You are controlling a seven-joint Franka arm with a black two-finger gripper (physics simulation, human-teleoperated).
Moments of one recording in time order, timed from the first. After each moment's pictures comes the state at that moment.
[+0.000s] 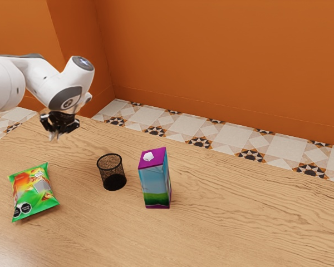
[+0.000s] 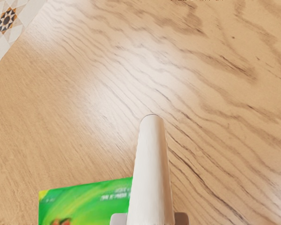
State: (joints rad) arm -0.13 0.36 0.40 -1.80 0.53 2.06 -0.80
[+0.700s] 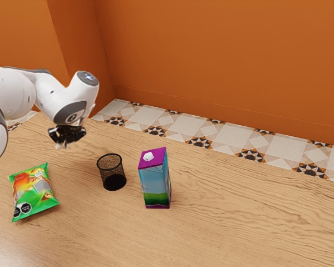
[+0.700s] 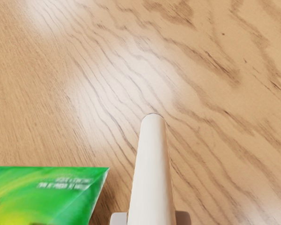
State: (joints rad) arm -0.13 0.43 0.41 -1.84 0.52 2.19 -1.04
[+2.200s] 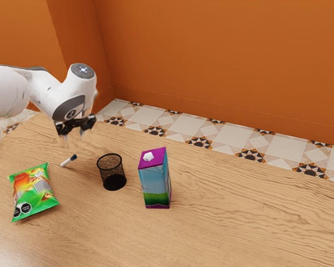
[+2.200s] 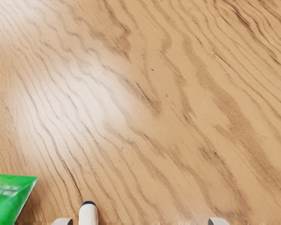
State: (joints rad) arm -0.15 0.39 0.41 -1.86 0.48 2.35 -1.11
